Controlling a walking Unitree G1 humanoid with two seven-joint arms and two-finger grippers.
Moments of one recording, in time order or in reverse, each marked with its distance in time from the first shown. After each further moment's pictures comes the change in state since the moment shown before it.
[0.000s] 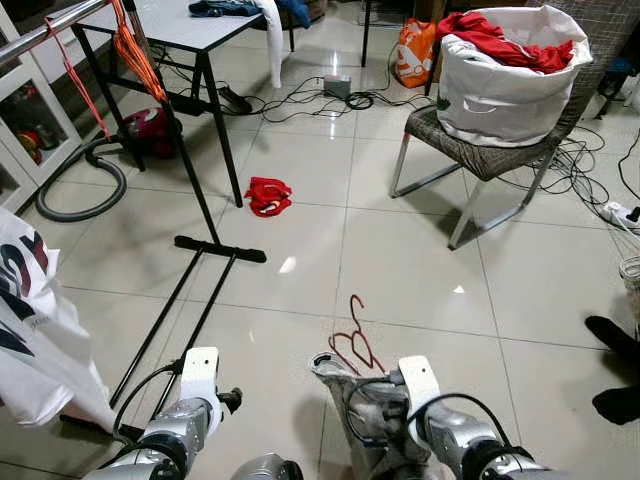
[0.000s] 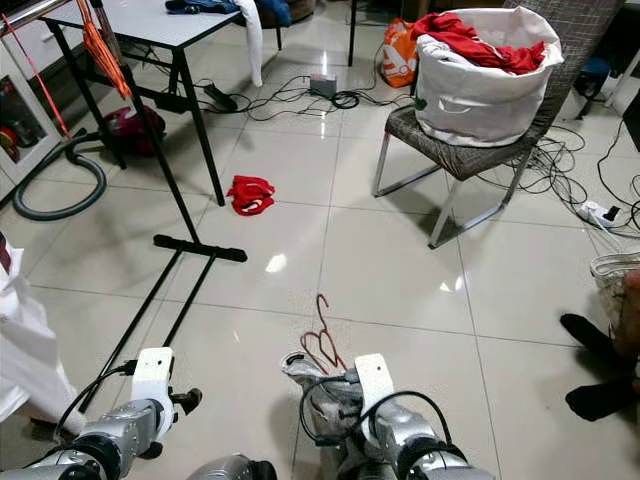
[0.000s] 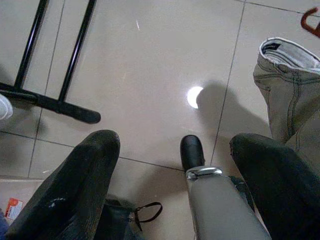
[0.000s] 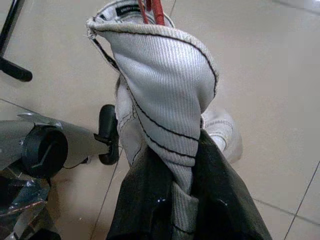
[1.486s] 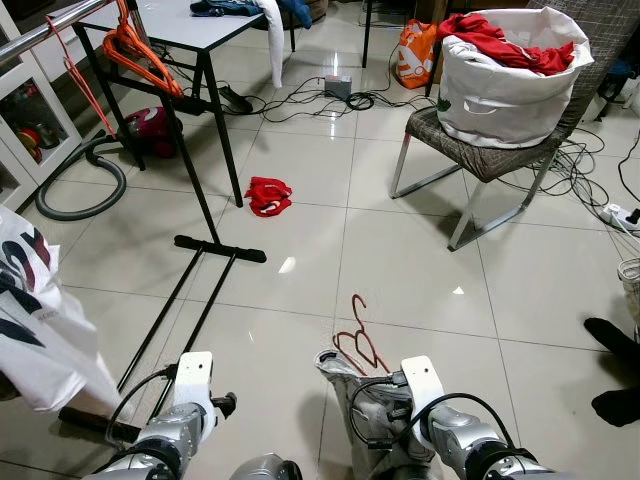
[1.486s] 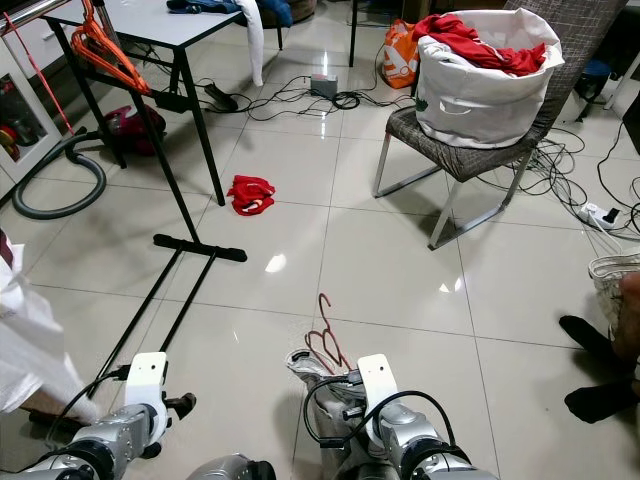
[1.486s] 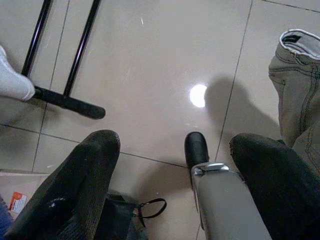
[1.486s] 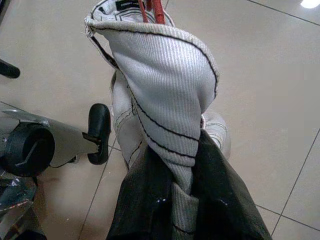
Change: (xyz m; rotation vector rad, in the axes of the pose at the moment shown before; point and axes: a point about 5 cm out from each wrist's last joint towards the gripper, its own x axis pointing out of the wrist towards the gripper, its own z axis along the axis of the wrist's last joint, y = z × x) left arm -0.001 0.009 -0.005 -0.004 0.010 0.019; right arm -0.001 -0.006 -0.007 -0.023 0.004 -0.033
